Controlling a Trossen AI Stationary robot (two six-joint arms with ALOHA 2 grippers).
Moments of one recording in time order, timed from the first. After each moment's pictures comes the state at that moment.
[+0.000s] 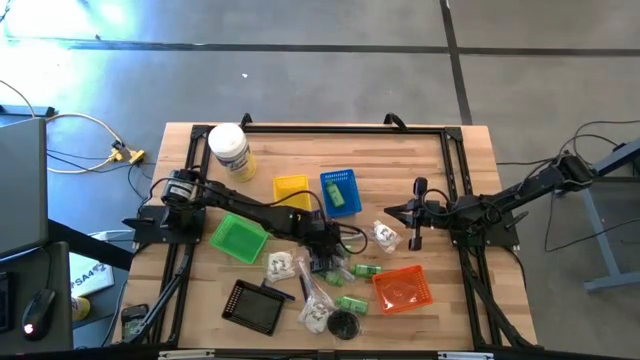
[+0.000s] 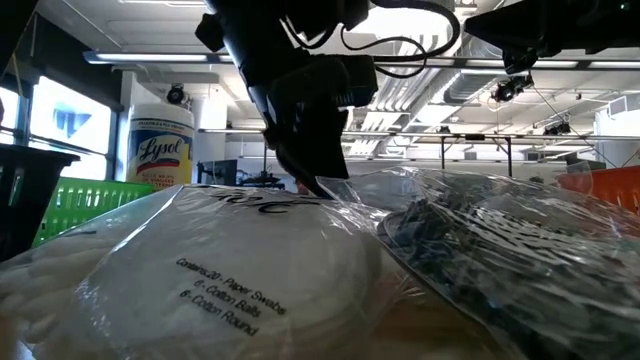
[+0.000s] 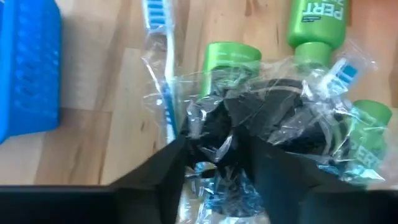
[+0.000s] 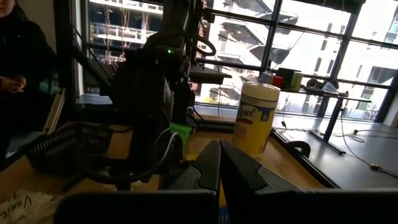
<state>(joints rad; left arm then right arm) -0.17 1.94 1.33 -0.36 -0.10 -0.28 0.35 0.76 0.23 0.62 0.46 -0.16</state>
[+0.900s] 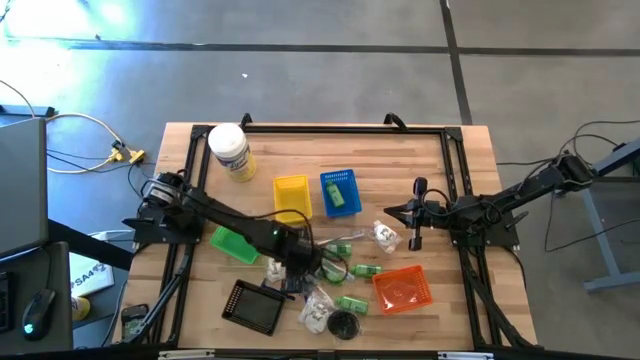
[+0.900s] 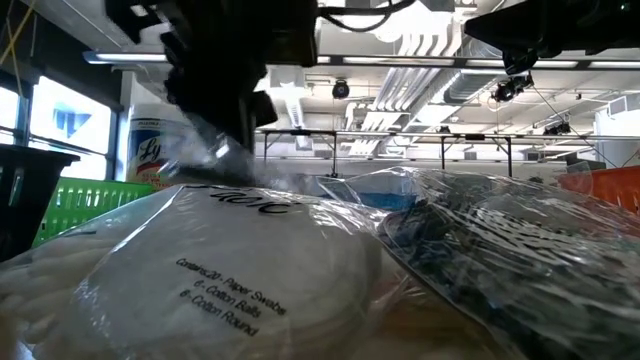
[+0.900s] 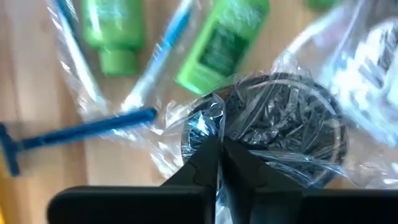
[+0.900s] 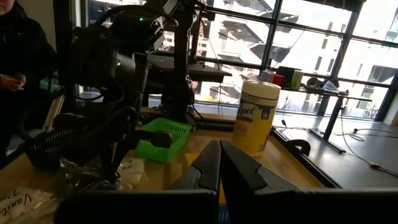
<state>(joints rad) -0.33 1.83 1.33 -0.66 -0.01 -0.29 0.35 0.76 0.23 0.61 0.47 -0.16</state>
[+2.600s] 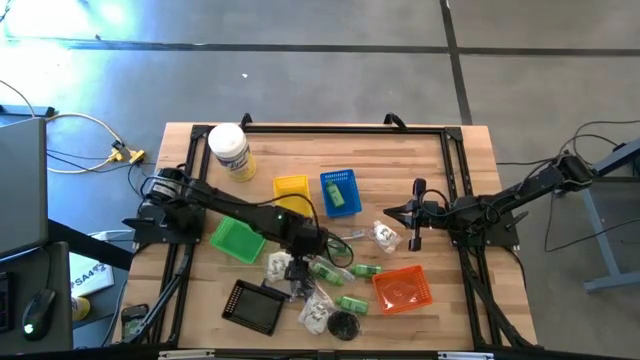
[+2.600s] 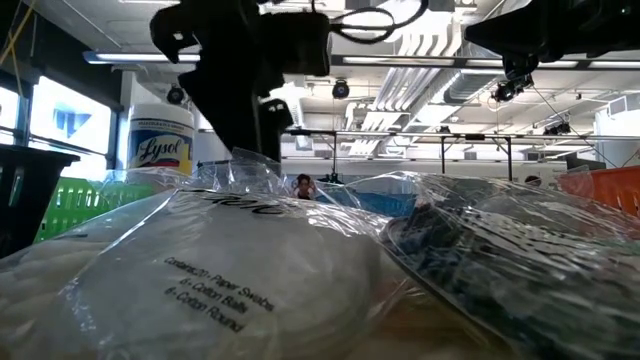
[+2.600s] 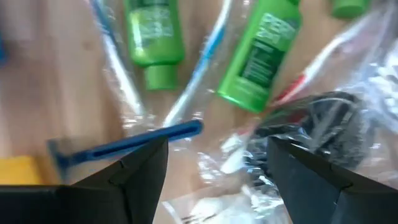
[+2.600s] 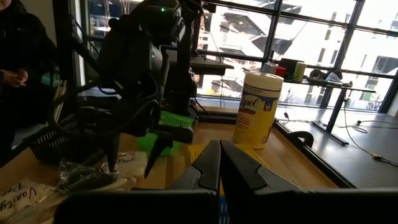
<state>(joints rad) -0.23 1.82 1.34 -0.66 0.07 -0.16 0.35 0.76 0.23 0.57 0.46 -0.13</state>
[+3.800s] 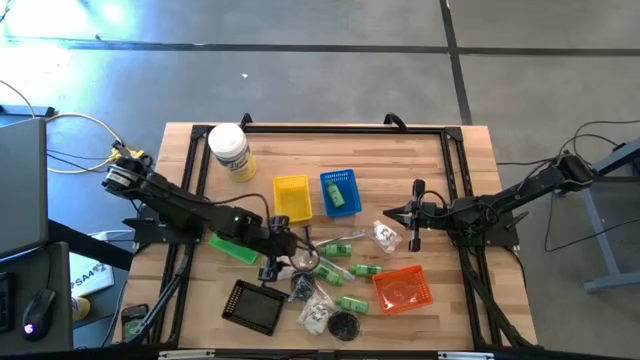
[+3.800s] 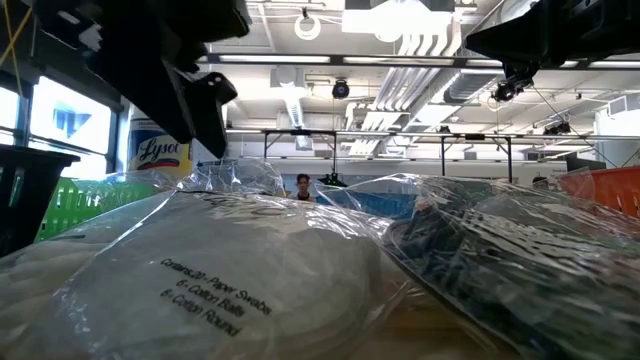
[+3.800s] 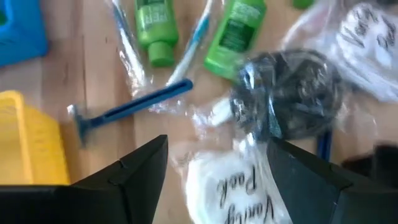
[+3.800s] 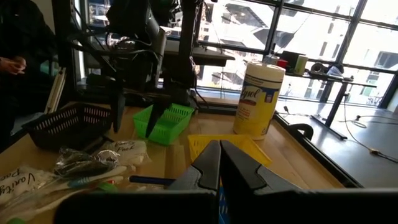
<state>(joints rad) -0.32 1.48 0.96 -0.41 -0.10 -0.17 0.35 0.76 0.23 0.53 0.46 -0.12</state>
